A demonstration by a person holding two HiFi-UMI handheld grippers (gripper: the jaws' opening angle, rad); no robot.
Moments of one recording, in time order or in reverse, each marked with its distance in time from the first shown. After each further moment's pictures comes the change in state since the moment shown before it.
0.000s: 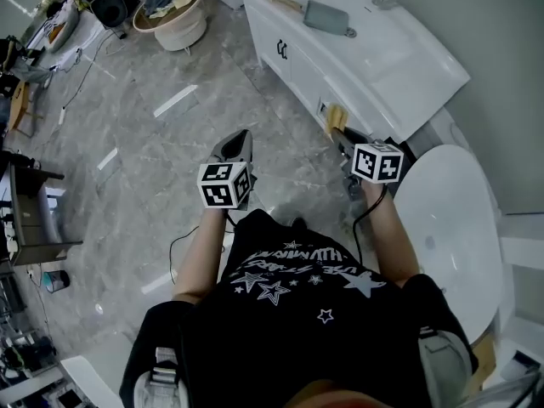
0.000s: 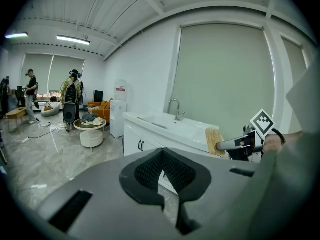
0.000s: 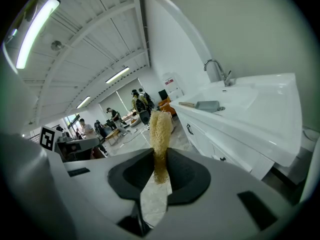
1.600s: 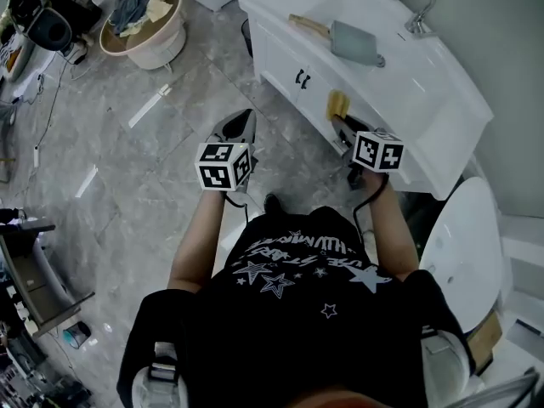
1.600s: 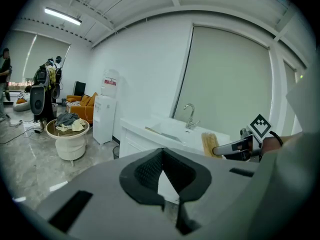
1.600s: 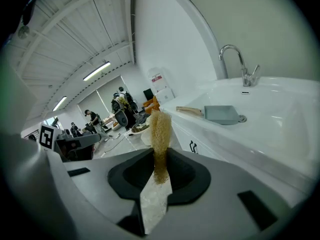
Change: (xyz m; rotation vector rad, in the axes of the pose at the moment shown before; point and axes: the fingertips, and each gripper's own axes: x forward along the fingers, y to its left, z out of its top) left arm 0.240 0.268 0.138 0.002 0.018 -0.234; right arm 0.307 0.011 0.165 0.075 0.001 -0.187
